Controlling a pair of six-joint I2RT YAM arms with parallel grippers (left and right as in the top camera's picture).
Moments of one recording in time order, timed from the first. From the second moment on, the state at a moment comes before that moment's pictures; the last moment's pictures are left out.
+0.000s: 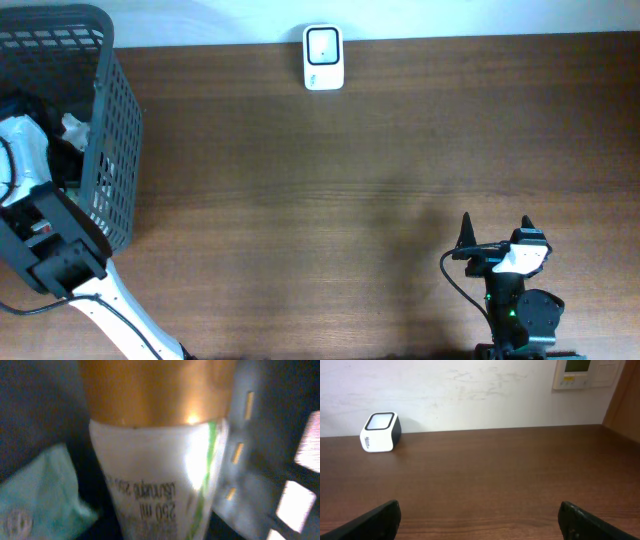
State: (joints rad) left arm 0.53 2.33 2.01 -1.24 0.07 0.55; right arm -0.10 0.02 0.01 -0.08 -0.02 0.03
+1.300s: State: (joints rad) left arm -0.21 2.12 3.05 -1.65 0.27 -0.46; right arm -0.10 0.02 0.01 -0.08 -0.02 0.03
